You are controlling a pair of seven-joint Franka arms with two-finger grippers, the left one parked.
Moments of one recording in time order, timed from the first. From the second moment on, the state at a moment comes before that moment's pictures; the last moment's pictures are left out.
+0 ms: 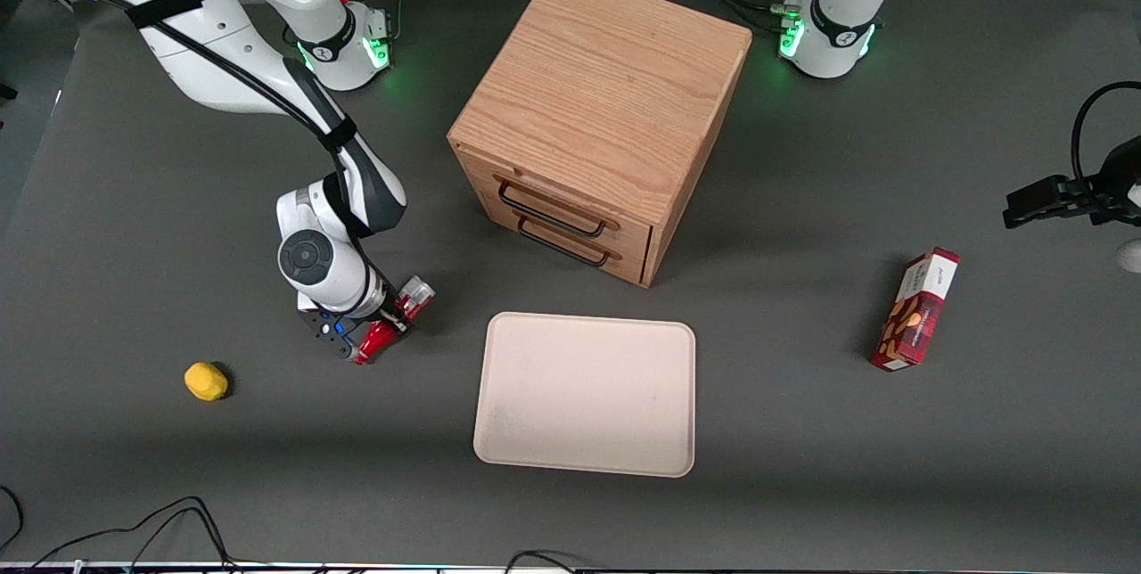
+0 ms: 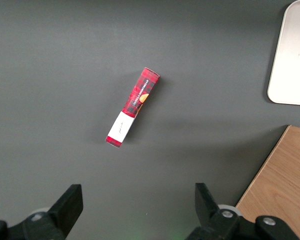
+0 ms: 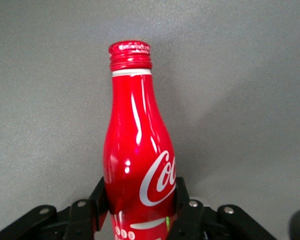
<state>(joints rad) 0.18 0.57 0.11 -1.94 -0.13 2.48 1.14</state>
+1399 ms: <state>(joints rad) 0.06 0.19 0.15 -1.55 -0.05 1.55 0.82</state>
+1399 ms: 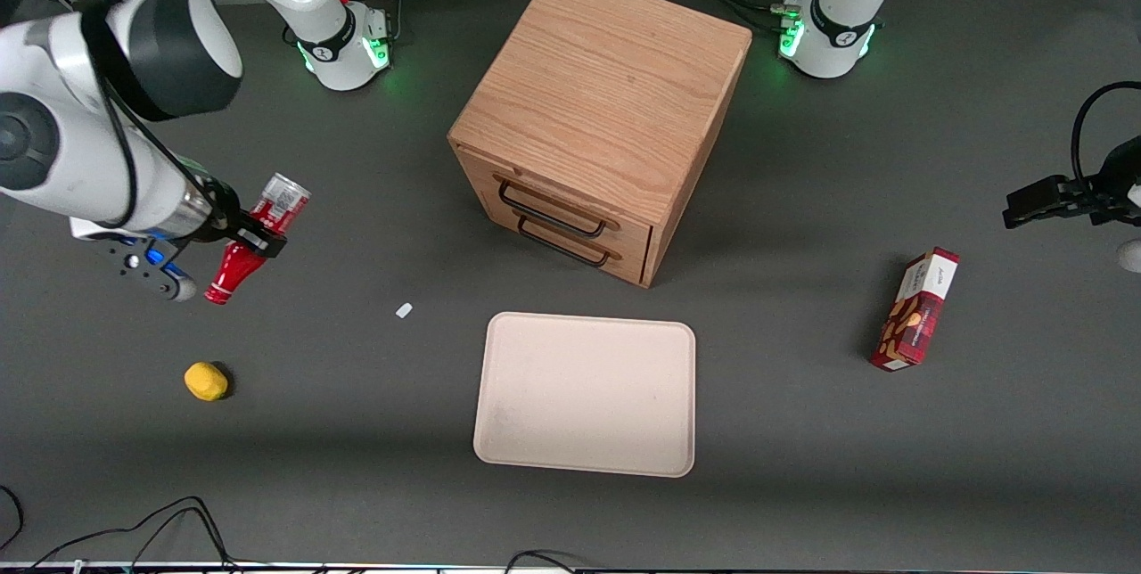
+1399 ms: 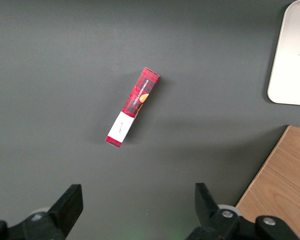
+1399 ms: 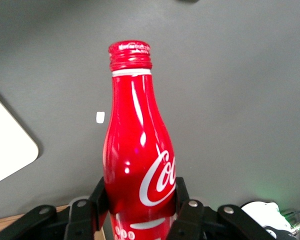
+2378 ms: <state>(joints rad) 0.40 0.90 0.10 -0.94 -0.05 1.79 0.76</state>
